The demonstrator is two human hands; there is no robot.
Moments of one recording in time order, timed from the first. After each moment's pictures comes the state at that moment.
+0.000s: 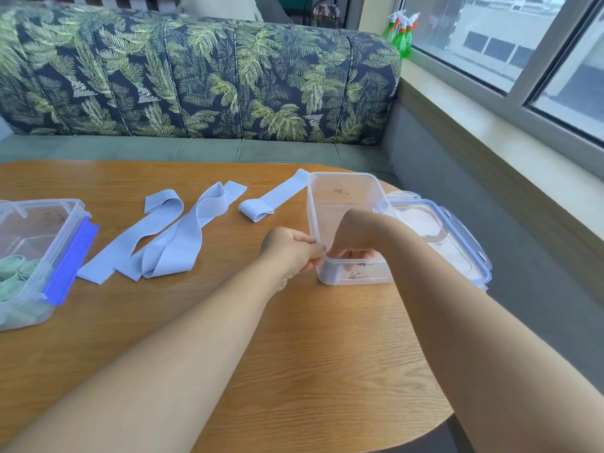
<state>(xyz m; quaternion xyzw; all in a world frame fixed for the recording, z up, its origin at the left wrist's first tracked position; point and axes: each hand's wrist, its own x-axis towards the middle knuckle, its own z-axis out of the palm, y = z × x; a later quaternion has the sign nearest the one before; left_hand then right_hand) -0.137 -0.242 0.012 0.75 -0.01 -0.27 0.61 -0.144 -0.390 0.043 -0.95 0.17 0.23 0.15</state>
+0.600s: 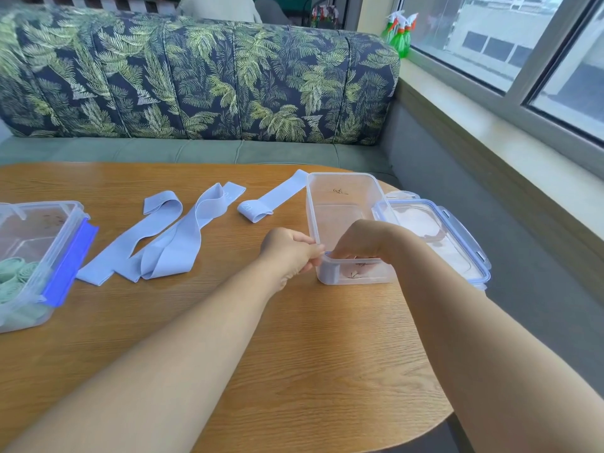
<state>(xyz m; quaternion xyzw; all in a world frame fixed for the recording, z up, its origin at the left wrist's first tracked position) -0.137 -0.244 0.012 0.75 -0.01 -0.26 0.61 -0.156 -0.403 0.030 -0.92 0.21 0.22 0.23</state>
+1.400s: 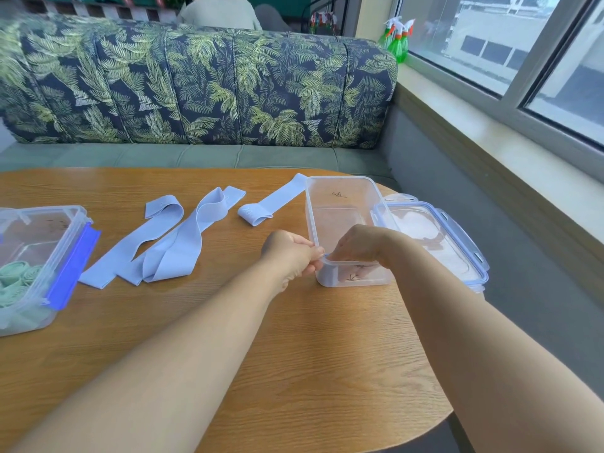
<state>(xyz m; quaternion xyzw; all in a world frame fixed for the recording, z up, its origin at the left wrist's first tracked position) -0.138 -0.248 0.012 0.75 0.00 -0.27 0.61 -0.162 -0.401 0.030 -0.91 0.22 0.22 0.27</state>
